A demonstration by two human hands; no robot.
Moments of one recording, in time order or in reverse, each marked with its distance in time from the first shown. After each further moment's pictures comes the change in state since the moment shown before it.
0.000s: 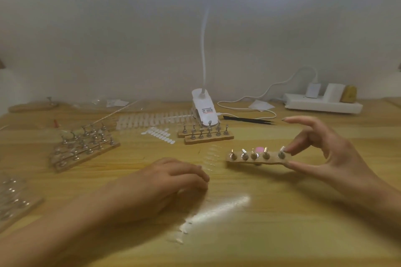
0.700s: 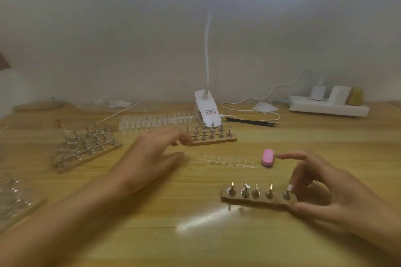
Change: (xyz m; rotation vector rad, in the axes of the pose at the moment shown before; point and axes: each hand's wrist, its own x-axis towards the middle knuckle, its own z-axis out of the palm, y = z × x) left_hand 0.015 -0.032 -0.003 -0.097 0.366 -0.332; right_hand -0.027 -0.018 0.010 -0.048 -0.235 0.085
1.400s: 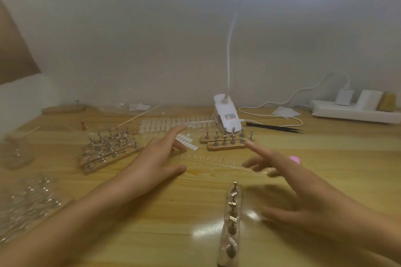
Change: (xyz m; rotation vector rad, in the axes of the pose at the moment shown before) left_hand -0.014 -0.029 -0.008 -0.026 -0.134 -0.320; right_hand 0.064 -0.040 0.053 -0.044 -0.392 -0.023
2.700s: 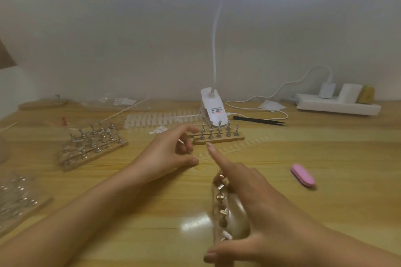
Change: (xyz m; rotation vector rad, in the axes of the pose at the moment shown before) left_hand 0.027 0.031 0.025 -0.289 0.003 -0.005; right_hand -0.009 -0.039 0.038 0.002 0.105 0.111
